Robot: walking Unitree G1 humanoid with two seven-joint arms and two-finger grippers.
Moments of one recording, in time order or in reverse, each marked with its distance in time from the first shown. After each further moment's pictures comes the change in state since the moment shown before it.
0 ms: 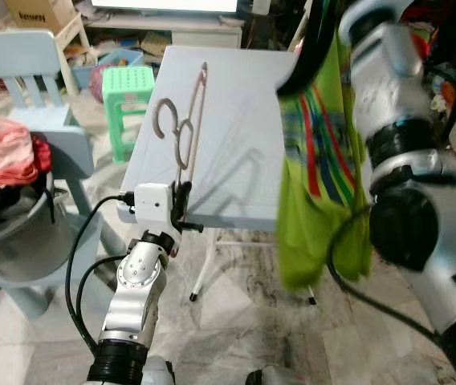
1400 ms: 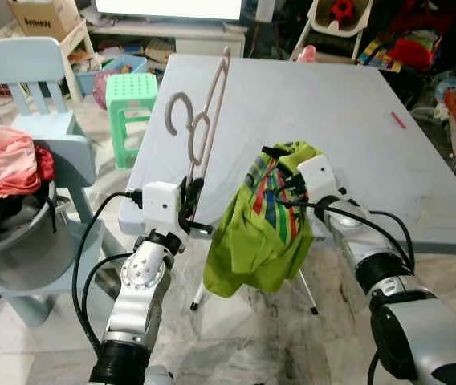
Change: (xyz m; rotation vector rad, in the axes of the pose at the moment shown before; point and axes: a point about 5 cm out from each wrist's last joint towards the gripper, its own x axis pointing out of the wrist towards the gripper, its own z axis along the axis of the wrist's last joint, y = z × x) left arm -0.001 -0.010 0.004 0.019 -0.040 -0.108; right arm -0.235 -0.095 -0.177 -0.603 1.049 0.064
